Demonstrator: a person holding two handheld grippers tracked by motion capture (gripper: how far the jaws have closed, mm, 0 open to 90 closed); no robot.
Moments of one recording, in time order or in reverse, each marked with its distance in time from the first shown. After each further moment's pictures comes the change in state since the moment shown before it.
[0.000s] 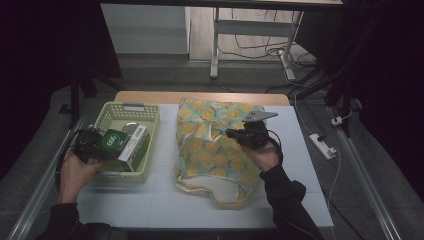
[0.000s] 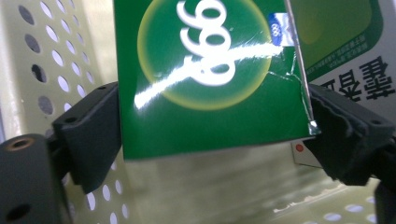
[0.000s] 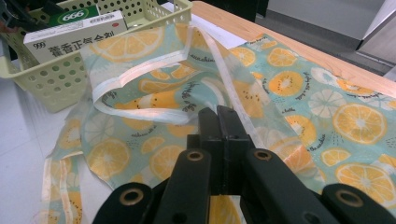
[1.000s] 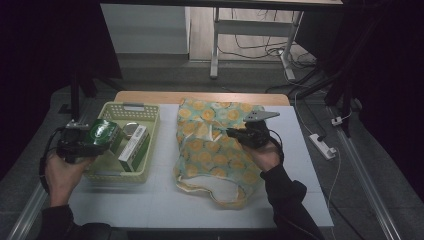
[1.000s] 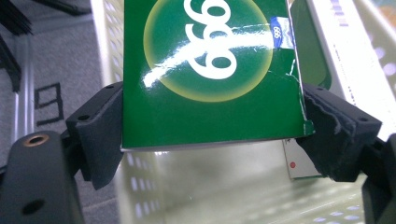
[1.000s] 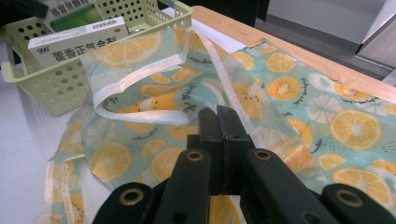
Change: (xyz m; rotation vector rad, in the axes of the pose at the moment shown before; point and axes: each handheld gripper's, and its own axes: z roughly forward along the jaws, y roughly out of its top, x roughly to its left) left arm 0.006 -0.010 -0.049 -0.225 0.061 -0.026; right arm 0.000 0.001 -0.004 -0.014 0.002 0.000
